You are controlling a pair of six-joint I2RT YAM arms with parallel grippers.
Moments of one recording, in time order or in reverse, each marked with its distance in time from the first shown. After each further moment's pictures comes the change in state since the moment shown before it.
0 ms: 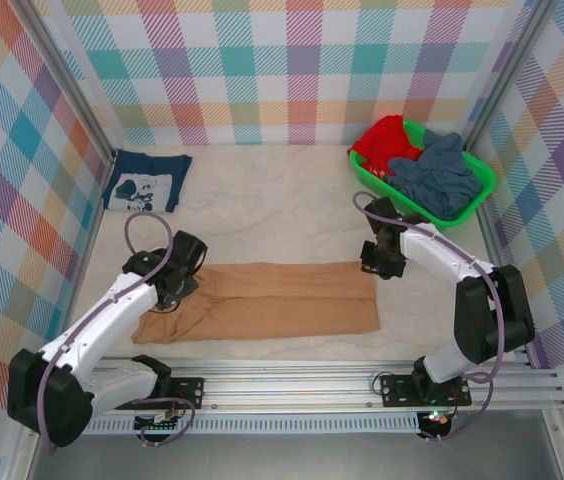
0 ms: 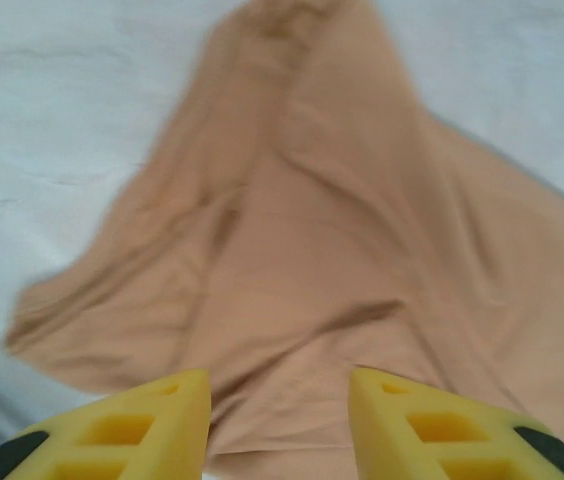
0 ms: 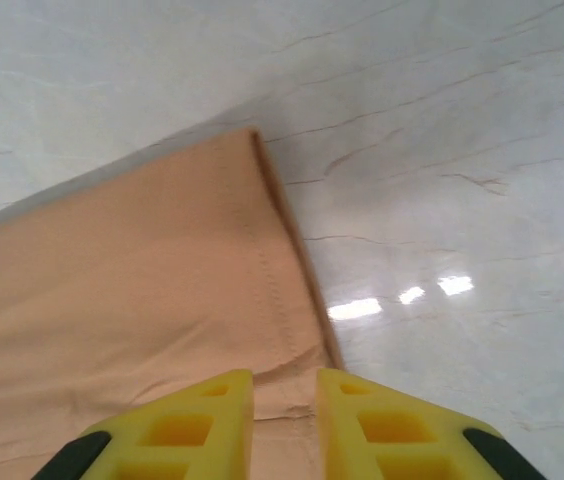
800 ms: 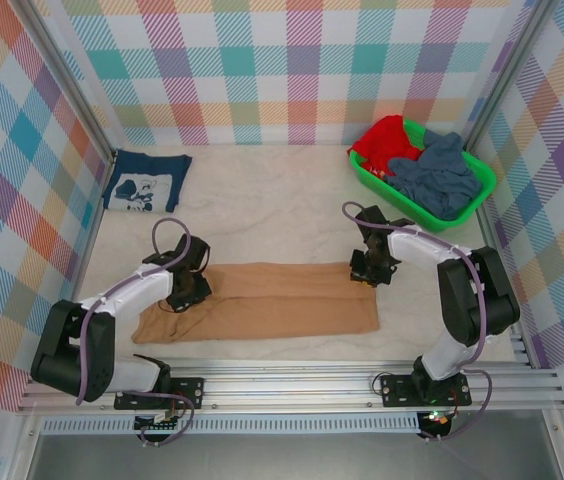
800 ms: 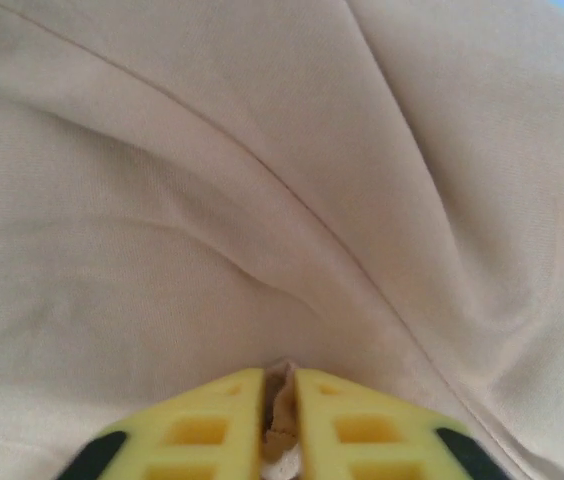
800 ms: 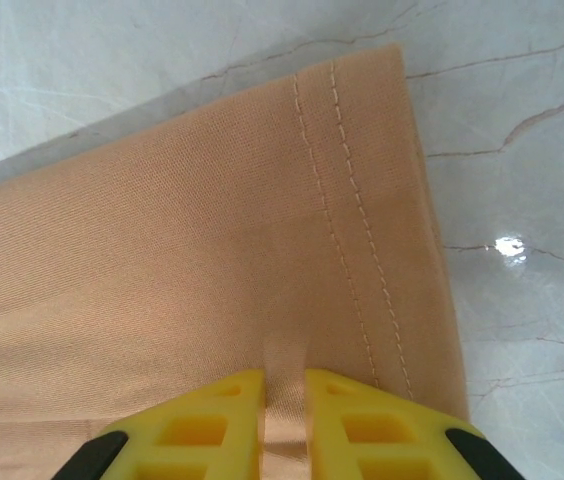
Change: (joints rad) left arm 0.101 0.194 -0.152 0.335 0.241 0.245; right arm 0.017 0.111 -0.050 0.111 -0.112 0.004
